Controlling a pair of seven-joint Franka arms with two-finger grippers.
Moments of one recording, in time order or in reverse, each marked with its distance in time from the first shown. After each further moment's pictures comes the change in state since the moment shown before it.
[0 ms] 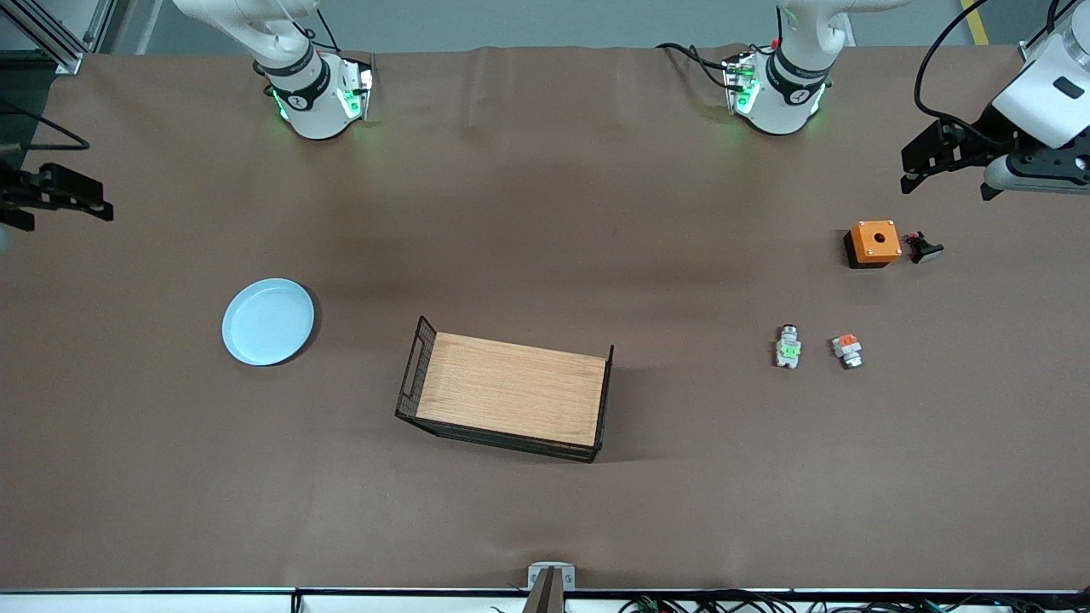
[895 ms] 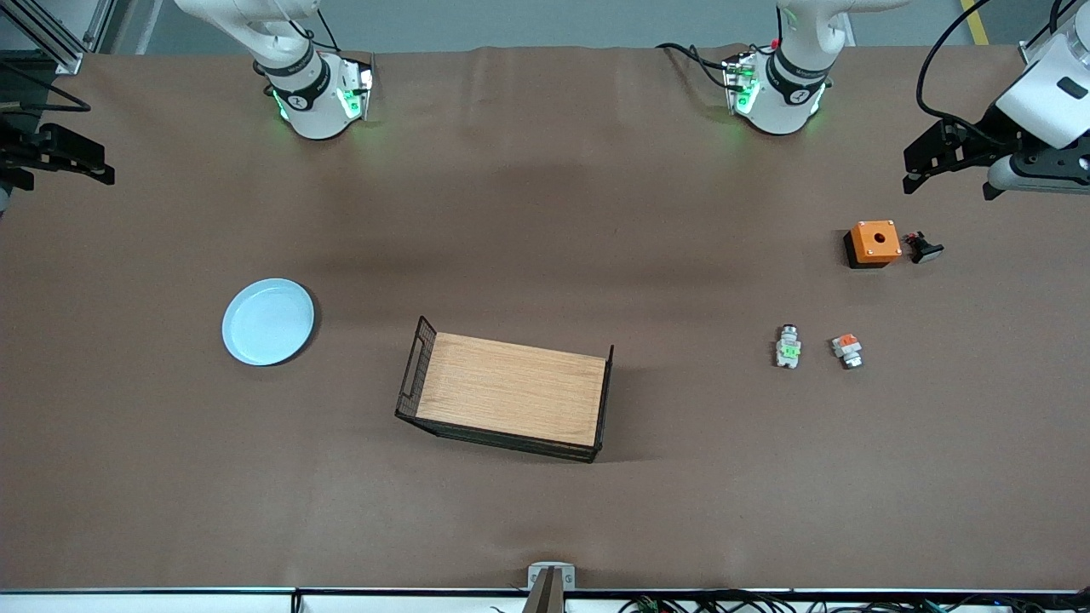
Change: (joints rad) left arm 0.001 0.000 0.004 0.000 0.000 0.000 0.000; right arm -0.017 -0.041 0.044 -0.003 -0.009 -0.071 0.048
